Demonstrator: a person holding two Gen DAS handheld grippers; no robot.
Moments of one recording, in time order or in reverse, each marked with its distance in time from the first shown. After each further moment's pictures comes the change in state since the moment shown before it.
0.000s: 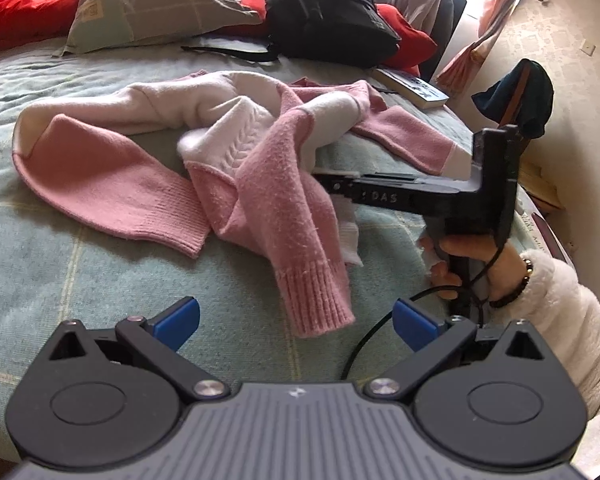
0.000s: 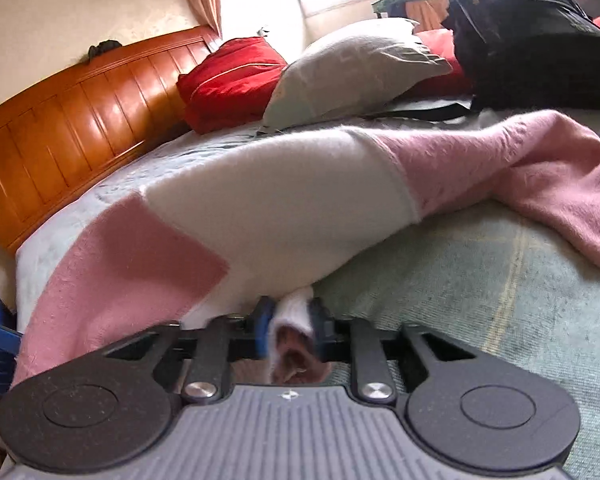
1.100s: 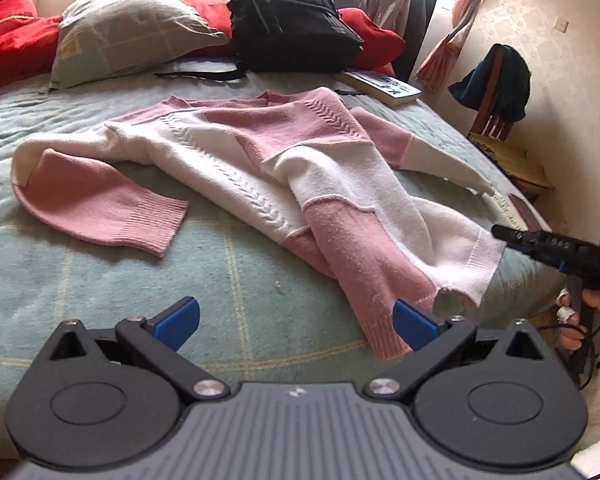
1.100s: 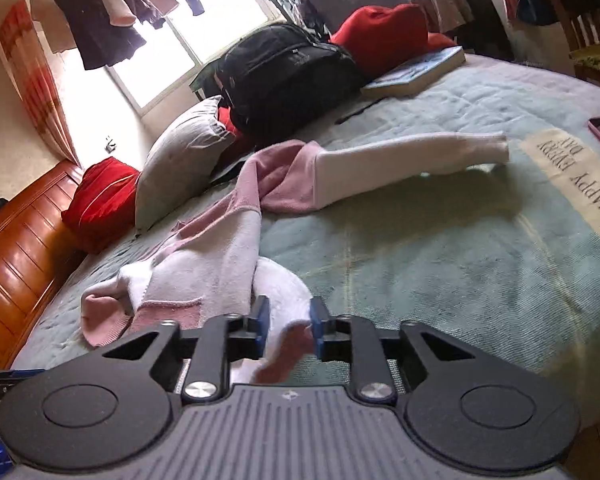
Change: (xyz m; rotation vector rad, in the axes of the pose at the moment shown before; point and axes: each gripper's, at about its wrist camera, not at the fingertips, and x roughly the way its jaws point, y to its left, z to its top) left arm -0.040 -0.046 -0.010 0.107 -0.031 0.022; right arm -0.248 -0.044 -0.090 0.457 -0.221 -0.330
